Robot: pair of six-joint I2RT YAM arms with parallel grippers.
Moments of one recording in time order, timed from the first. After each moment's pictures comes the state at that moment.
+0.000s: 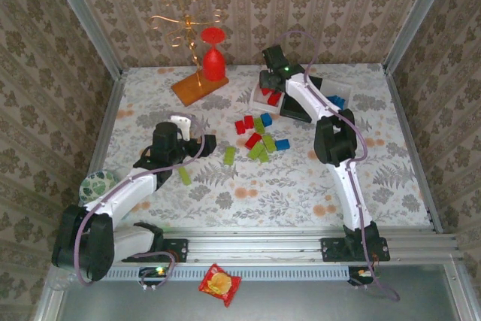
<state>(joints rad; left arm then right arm) -0.38 1.17 0.57 0.07 0.21 -0.26 0.36 2.43 2.30 -0.72 0.21 0.33</state>
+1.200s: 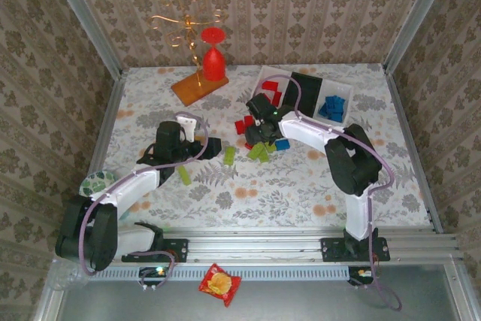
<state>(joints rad) -0.38 1.24 0.58 0.08 0.34 -0.27 0.60 1.99 1.47 -0.61 0.11 0.30</state>
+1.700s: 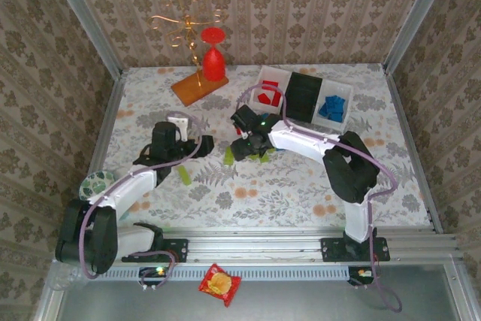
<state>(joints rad) -0.32 1.20 0.57 0.02 0.23 -0.31 0.76 1.94 1.47 -0.67 0.07 0.32</state>
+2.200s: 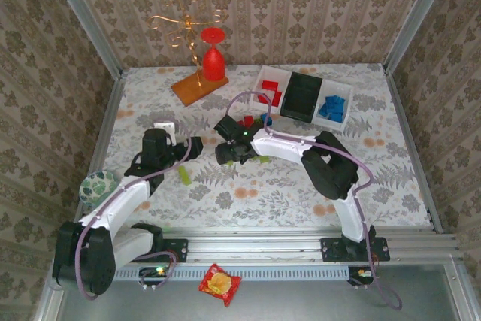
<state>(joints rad) -0.27 1.07 0.50 -0.02 0.13 -0.33 0.83 2.10 1.55 -0.56 0.08 0.56</state>
